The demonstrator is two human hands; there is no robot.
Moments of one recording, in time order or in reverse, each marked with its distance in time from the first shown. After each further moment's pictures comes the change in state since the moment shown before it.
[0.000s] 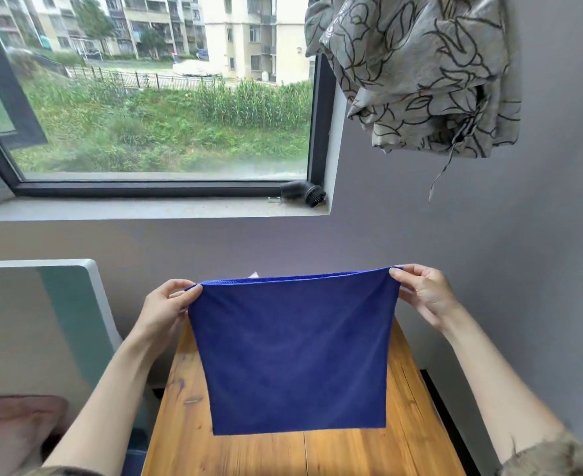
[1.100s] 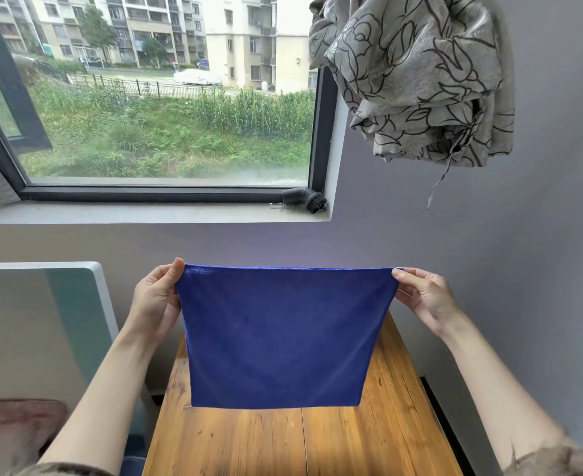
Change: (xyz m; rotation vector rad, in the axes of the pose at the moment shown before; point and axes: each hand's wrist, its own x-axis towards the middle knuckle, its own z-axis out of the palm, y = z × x) left_hand 0.006 0.019 -0.012 -0.379 -0.060 0.114; right_hand -0.015 -0.008 0.004 0.114 -0.021 -0.022
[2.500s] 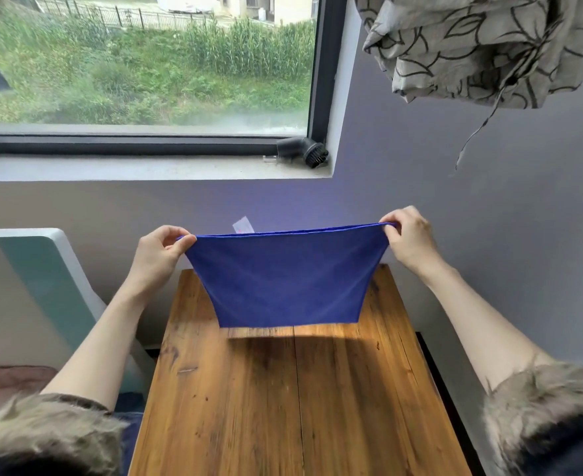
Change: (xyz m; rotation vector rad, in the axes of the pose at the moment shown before) left_hand 0.054 -0.034 0.010 0.931 -0.001 0.209; right_hand 0.081 0.019 0.011 -1.212 0.105 -0.374
